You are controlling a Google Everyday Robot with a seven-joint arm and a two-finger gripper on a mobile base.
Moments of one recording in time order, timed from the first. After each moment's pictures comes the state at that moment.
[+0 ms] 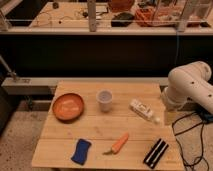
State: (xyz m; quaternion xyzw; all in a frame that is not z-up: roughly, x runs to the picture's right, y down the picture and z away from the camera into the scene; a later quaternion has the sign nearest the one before) arm 0.285 0.098 0.675 -0.28 0.00 -0.02 0.96
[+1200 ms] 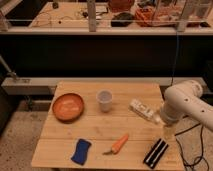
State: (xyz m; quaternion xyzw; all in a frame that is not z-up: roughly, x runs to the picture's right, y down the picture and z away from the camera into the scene) arm 0.289 0.181 0.711 -0.32 -0.02 -0.08 0.94
